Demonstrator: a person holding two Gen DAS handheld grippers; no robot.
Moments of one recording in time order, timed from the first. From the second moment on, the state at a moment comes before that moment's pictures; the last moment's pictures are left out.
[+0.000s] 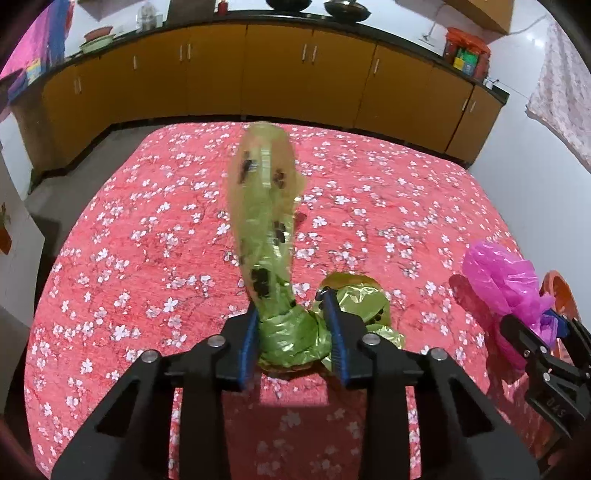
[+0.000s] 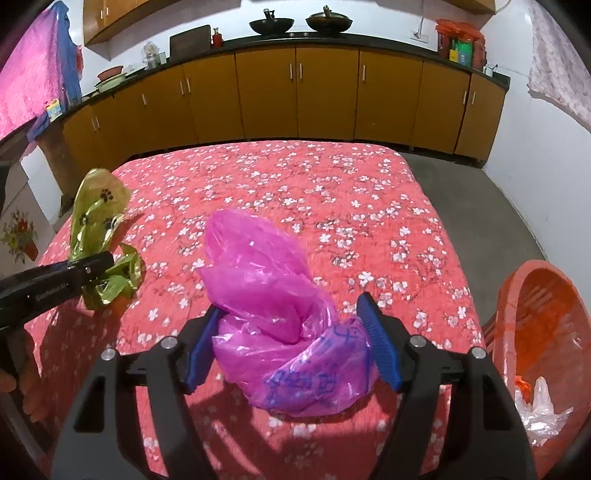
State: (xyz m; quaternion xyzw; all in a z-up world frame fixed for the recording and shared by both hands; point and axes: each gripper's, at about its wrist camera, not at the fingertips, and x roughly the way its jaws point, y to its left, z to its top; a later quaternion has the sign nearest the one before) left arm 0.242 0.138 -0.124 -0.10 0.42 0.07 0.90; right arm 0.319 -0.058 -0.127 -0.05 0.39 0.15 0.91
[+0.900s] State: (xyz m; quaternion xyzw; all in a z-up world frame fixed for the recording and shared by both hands) left arm 0.199 0.064 -0.053 -0.05 0.35 -0.02 0.93; right arm 0.250 -0.137 -0.058 0.03 0.31 0.12 0.94
